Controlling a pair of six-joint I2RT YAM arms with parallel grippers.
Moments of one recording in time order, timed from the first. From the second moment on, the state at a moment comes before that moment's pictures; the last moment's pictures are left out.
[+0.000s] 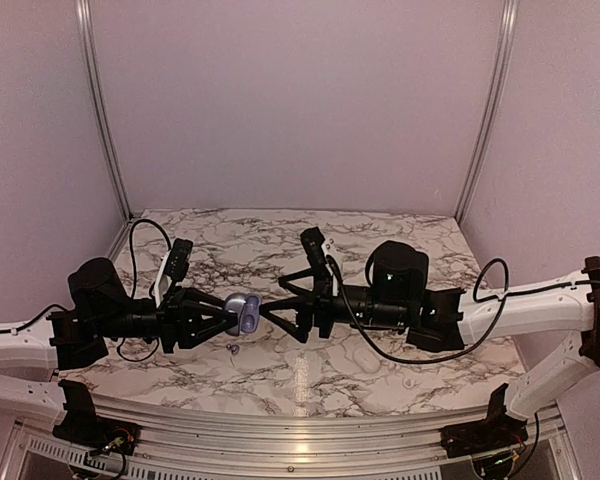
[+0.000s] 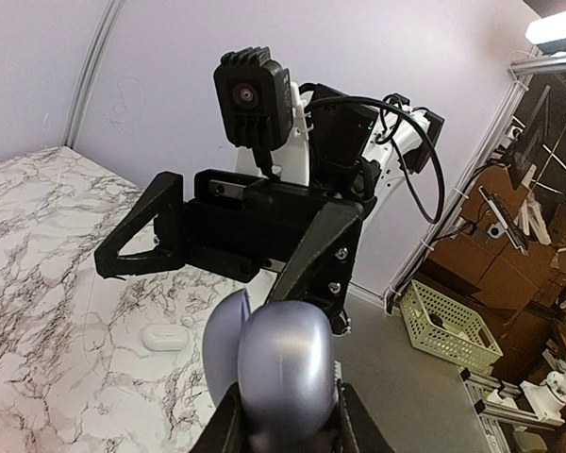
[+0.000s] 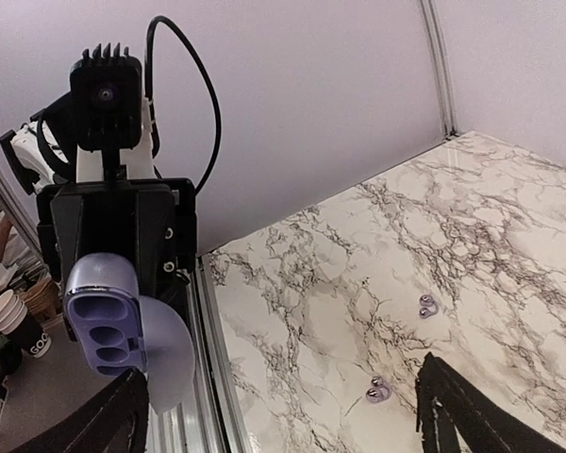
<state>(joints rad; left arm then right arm) -0.94 0.90 0.45 0.48 0.54 -0.48 1.10 1.42 0.83 0.48 -0.22 0.32</state>
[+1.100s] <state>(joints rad) -0.95 0.91 0.45 0.49 0.52 -0.48 1.13 1.52 0.90 0.50 -0.41 0.29</state>
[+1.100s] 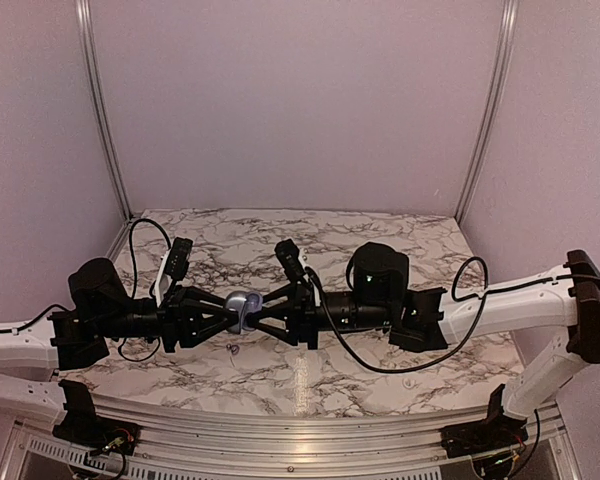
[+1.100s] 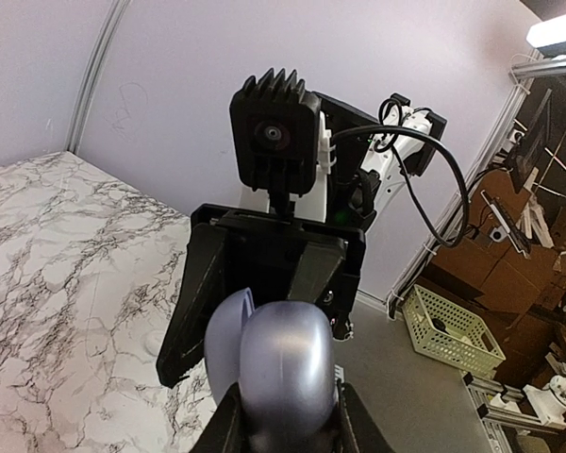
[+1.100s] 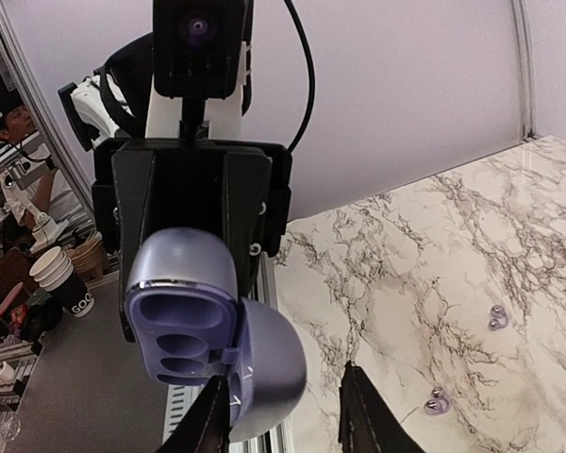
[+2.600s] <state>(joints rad) -0.95 0.86 0.44 0.36 0.24 -0.34 1.14 1.50 1.13 -0.15 -0.09 0.17</state>
